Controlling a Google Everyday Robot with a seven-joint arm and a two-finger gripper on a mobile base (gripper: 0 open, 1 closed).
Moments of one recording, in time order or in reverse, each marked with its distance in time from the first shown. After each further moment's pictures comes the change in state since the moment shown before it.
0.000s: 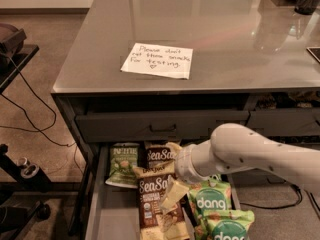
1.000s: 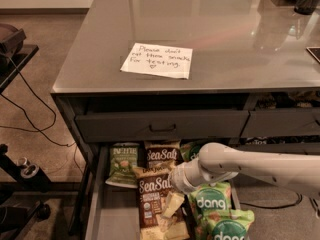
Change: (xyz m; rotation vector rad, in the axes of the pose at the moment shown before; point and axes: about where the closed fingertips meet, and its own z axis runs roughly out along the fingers) arm 0.097 -0.008 0.130 -0.164 -0.029 -0.024
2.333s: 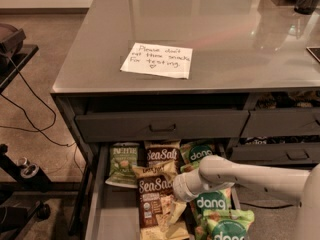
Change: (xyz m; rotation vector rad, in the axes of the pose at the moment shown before) arm 0.056 -0.006 0.052 -0.012 -0.043 -0.213
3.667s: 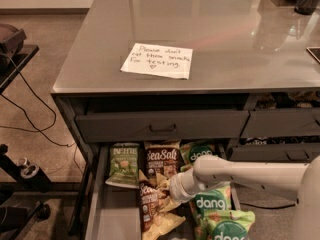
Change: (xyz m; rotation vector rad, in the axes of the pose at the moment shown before) arm -0.014 0.003 0.002 -0.009 0.049 -0.029
